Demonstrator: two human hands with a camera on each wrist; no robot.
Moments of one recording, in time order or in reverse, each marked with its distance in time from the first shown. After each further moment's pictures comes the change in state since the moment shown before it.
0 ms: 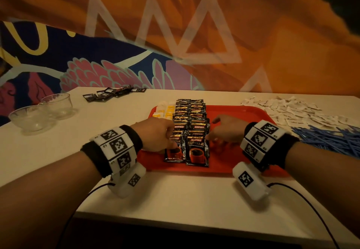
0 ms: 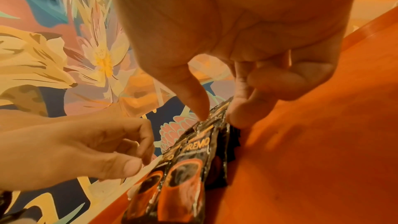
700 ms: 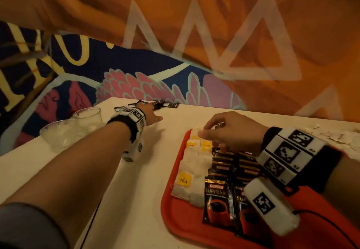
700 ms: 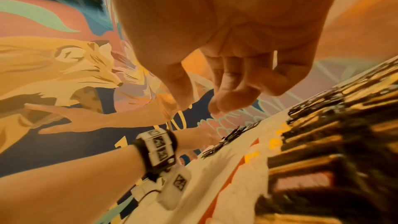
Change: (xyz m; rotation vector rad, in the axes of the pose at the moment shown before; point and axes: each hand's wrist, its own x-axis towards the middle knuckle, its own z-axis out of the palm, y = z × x) left_hand 0.133 -0.178 -0.060 0.055 0.182 -0.524; right_hand 0.084 -0.097 0.014 -0.074 -0.043 -0.371
